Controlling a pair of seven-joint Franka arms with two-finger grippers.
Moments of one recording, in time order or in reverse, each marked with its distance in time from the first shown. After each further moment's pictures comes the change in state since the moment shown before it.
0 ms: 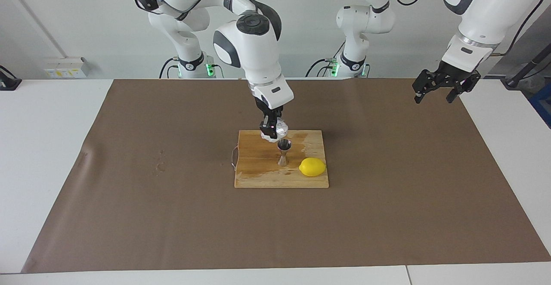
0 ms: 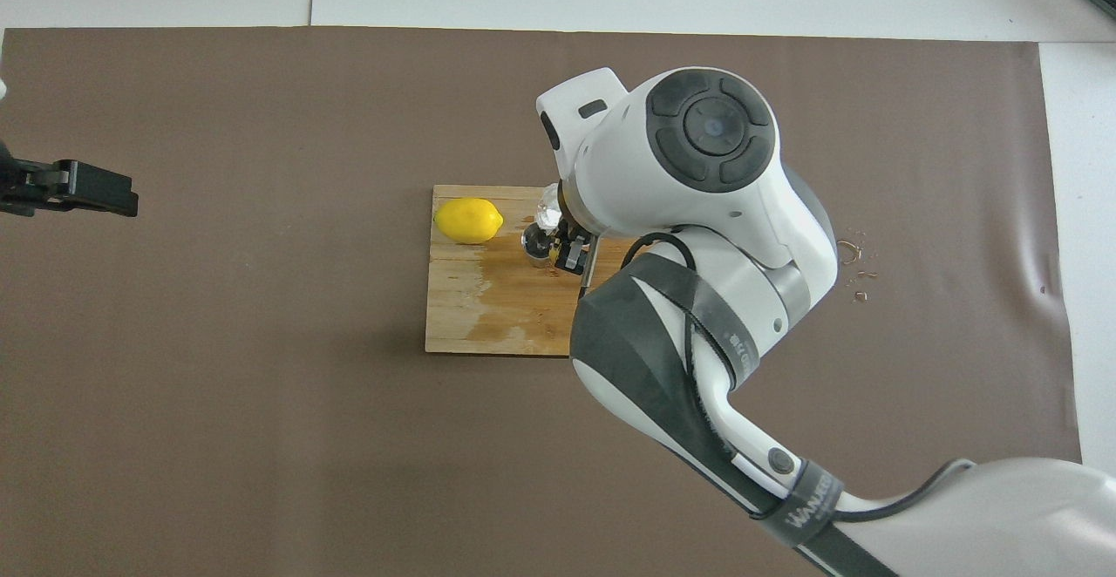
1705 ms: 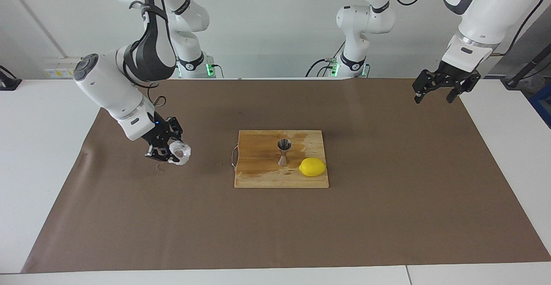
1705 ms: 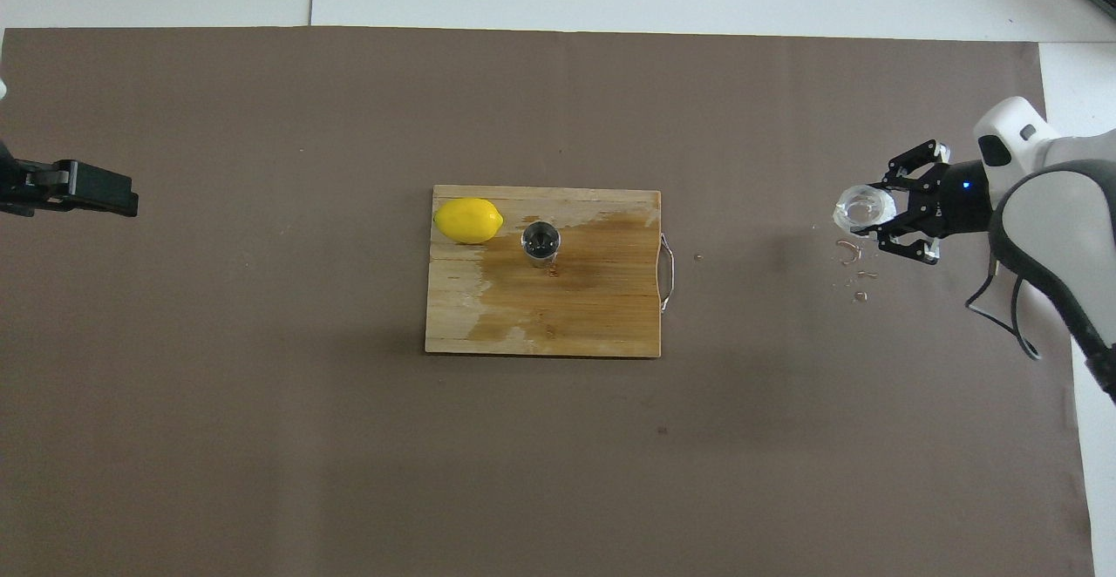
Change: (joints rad) left arm 0.000 0.000 0.000 0.000 0.000 0.000 0.000; right arm -0.036 -0.247 -0.797 -0.480 0.725 0.117 -1.218
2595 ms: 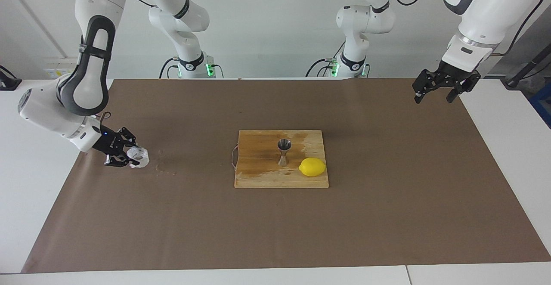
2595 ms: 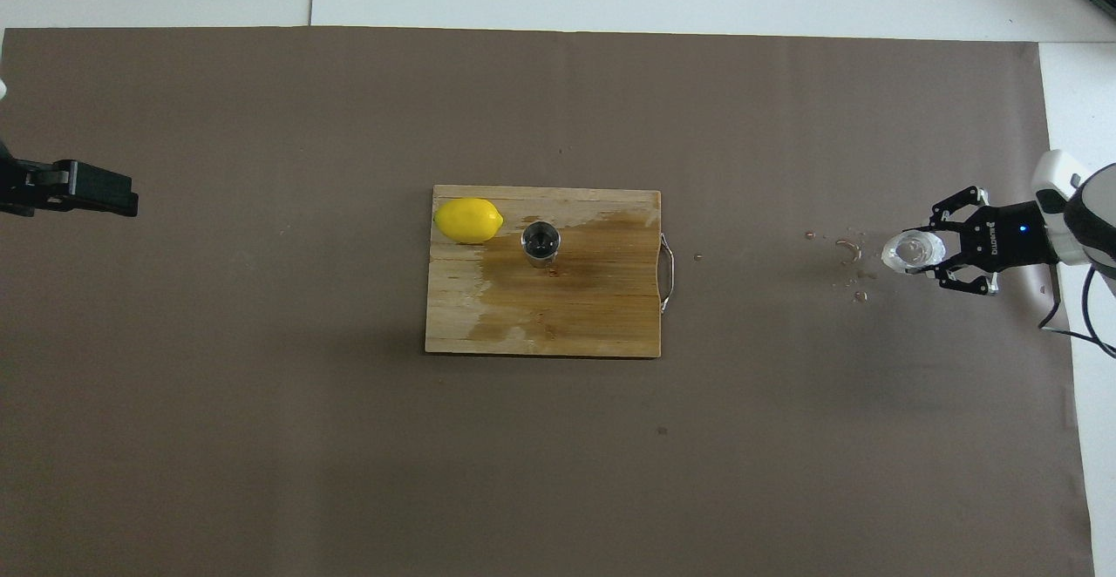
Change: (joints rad) left arm 0.000 0.000 0.000 0.000 0.000 0.000 0.000; right arm -0.017 0.183 -0.194 0.077 0.093 -0.175 -0.400
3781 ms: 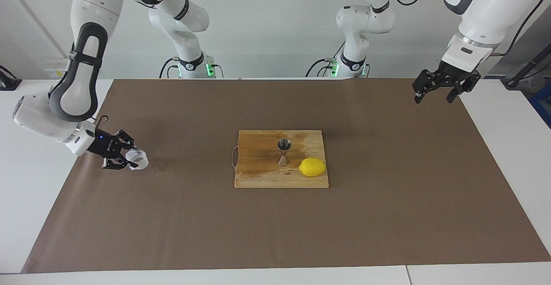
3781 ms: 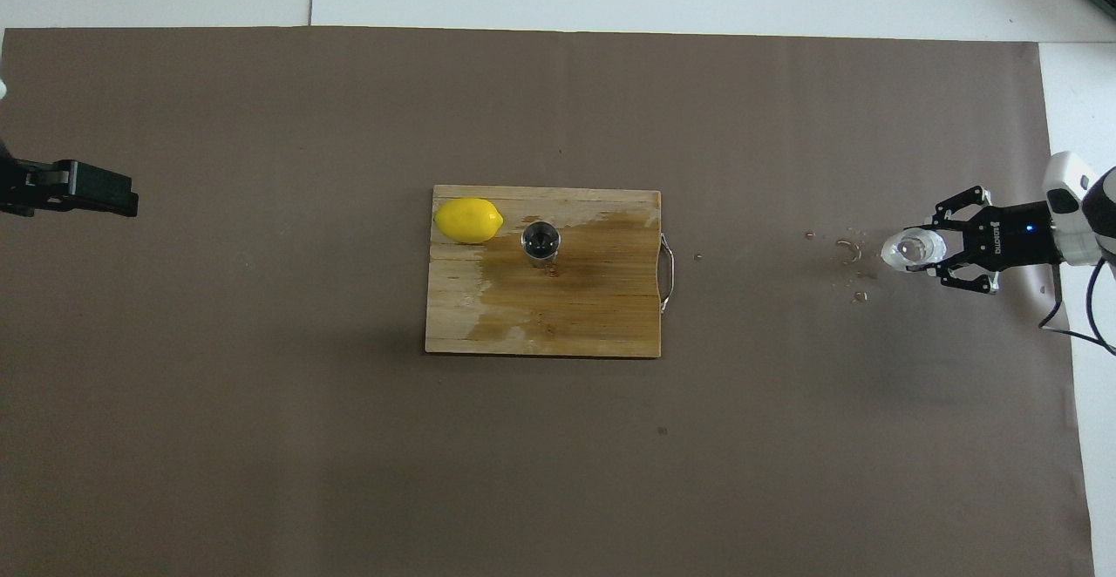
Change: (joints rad) left arm 0.000 0.000 0.000 0.000 0.000 0.000 0.000; right arm -0.020 0.043 -0.016 0.024 0.092 -0.034 -0.046
